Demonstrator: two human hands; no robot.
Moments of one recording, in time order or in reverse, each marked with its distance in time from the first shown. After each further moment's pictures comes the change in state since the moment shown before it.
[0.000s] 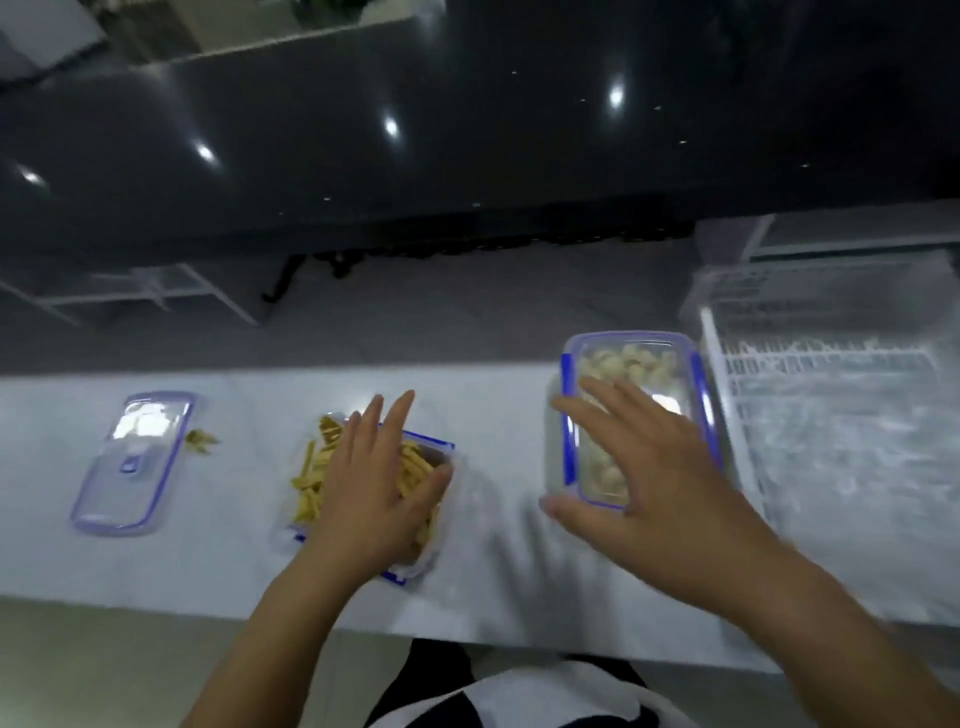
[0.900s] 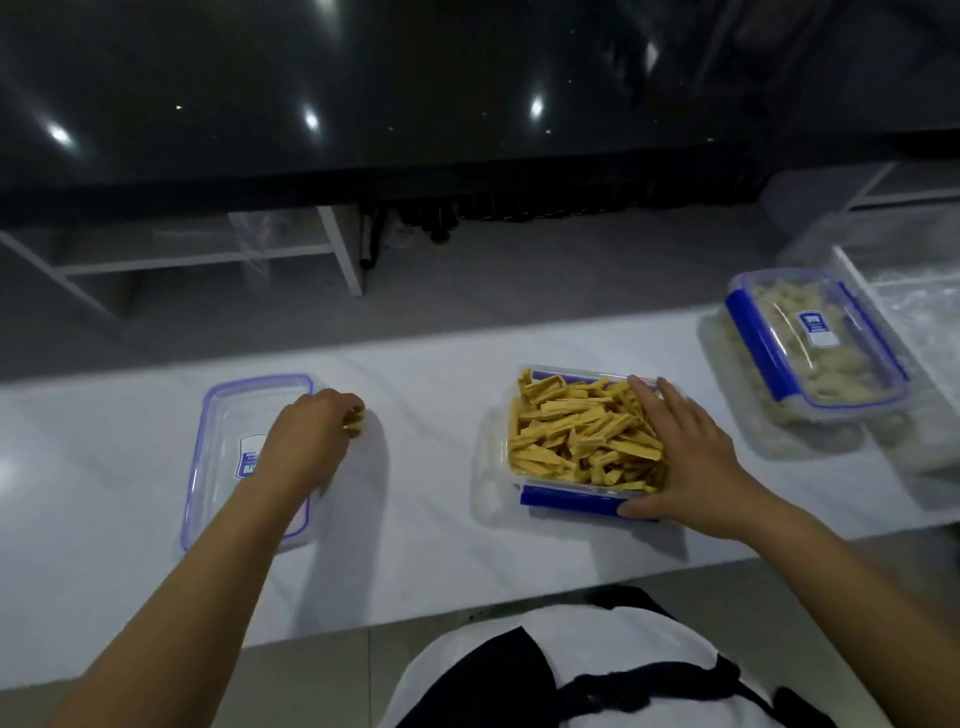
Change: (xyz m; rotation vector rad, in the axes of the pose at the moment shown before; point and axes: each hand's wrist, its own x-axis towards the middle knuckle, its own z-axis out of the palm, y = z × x) left_hand 0.117 -0.362 -0.106 0.296 -0.064 0.192; right_hand 0.074 -0.119 0.224 -0.224 0.011 0.367
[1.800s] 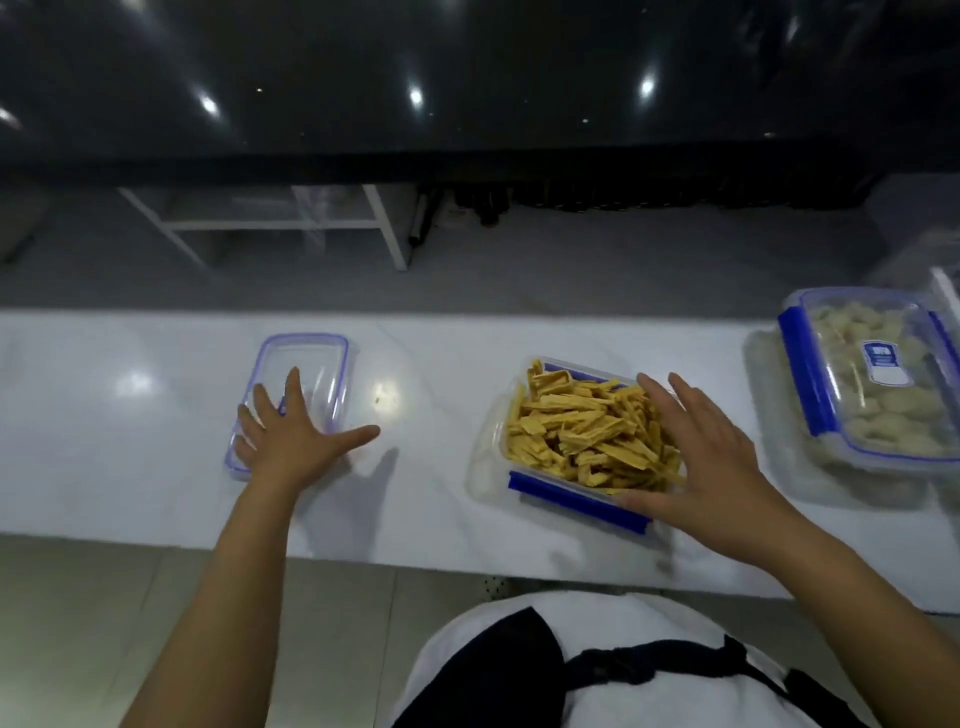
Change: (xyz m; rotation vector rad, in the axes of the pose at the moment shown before) left_hand -0.068 0.011 0.012 -0.237 0.028 -0.692; right_hand -0.007 0.020 -0.028 0.125 -0.016 -0.193
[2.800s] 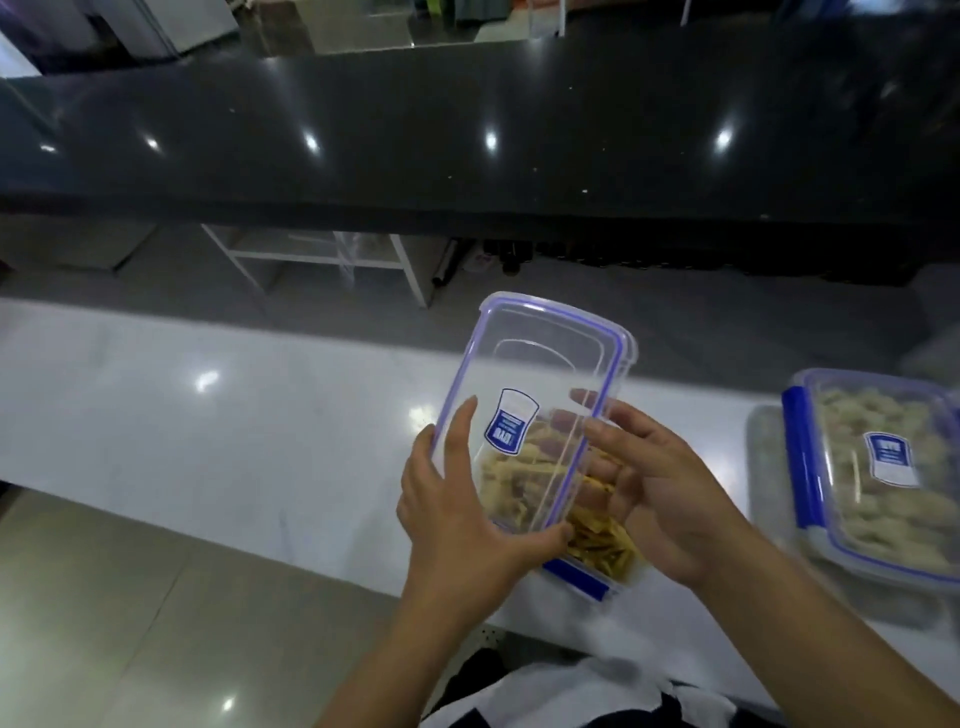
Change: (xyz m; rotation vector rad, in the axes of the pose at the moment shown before) left_hand -0.208 0.169 0.013 -0.479 0.074 0.312; right_hand 0.031 -0.052 -0.054 1.529 -0.292 0.097
